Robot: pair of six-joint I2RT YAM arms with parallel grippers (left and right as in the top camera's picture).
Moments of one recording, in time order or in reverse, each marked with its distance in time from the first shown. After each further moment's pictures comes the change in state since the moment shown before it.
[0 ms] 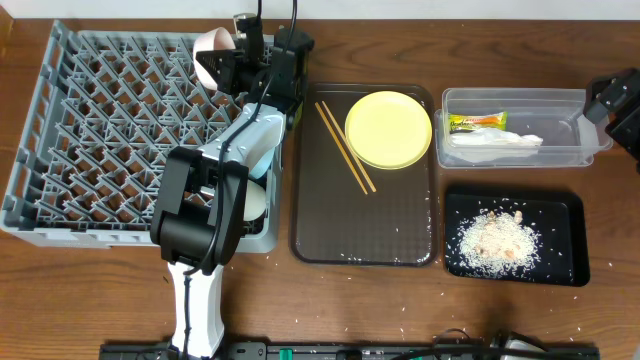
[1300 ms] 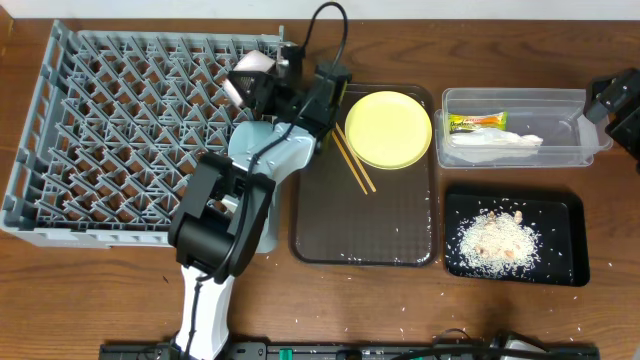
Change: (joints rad) left arm -0.148 -0.005 -0.093 -0.067 -0.017 0.026; right arm 0.000 0.000 0.000 0.000 0.000 0.000
